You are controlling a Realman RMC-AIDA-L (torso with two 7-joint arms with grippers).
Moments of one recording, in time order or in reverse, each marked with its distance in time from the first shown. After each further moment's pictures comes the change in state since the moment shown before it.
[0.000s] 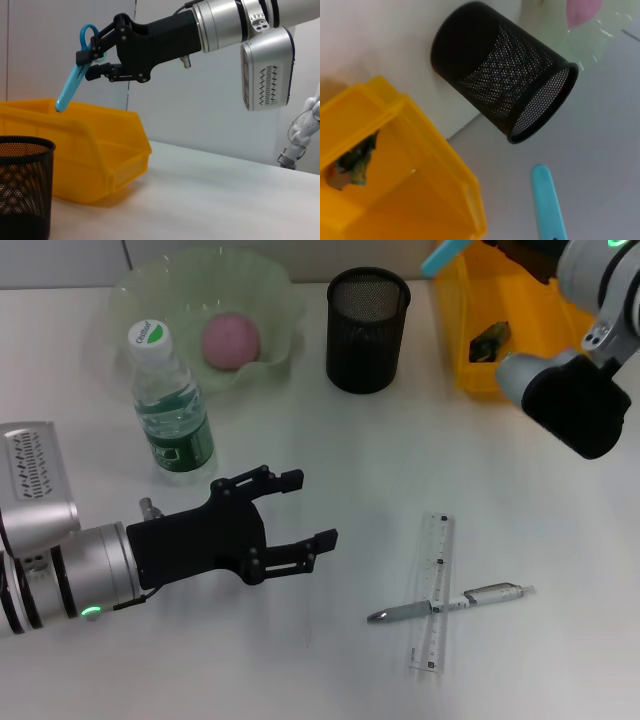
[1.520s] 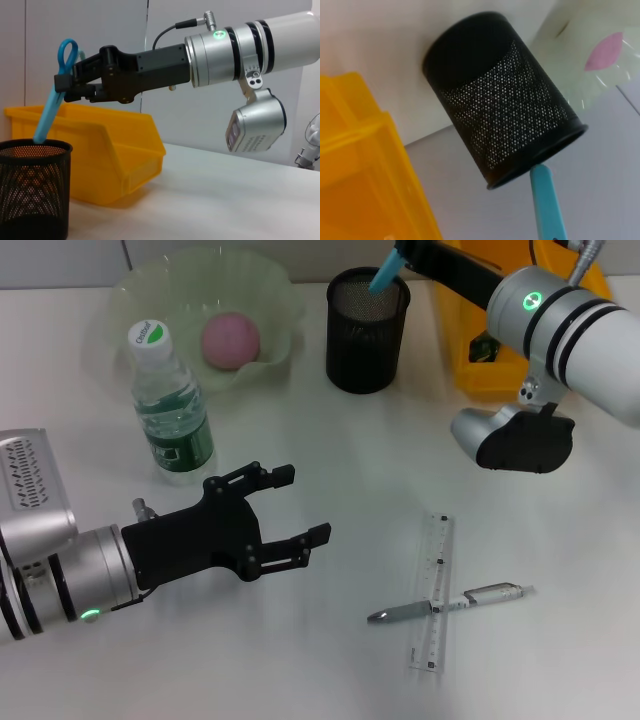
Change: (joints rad) left arm 0.010 0.000 -0.005 -0.026 -0.037 -0.020 0.061; right arm 0.084 0.001 -0.145 0.348 0.002 0.439 -0.205
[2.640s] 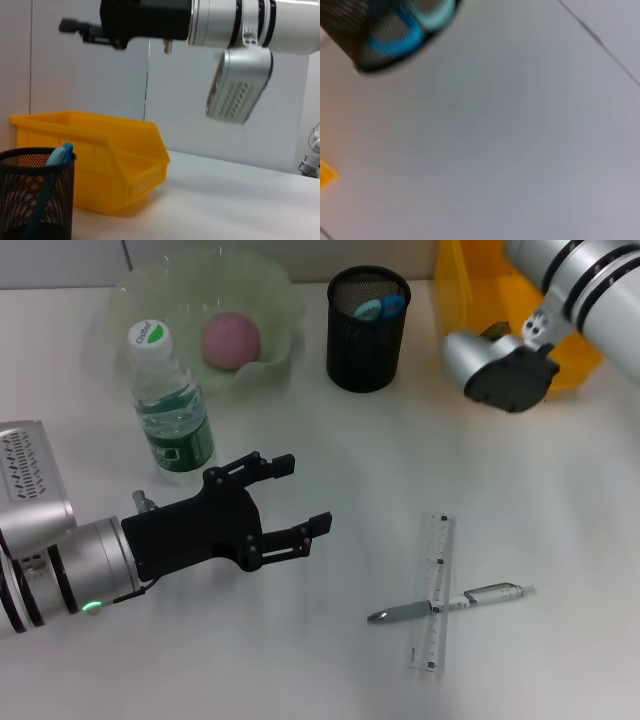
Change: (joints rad) left arm -0.006 0.000 0.003 0.000 -0.025 0.006 -0.005; right arm 0.004 -0.001 0.036 -0.004 0.162 0.285 0.037
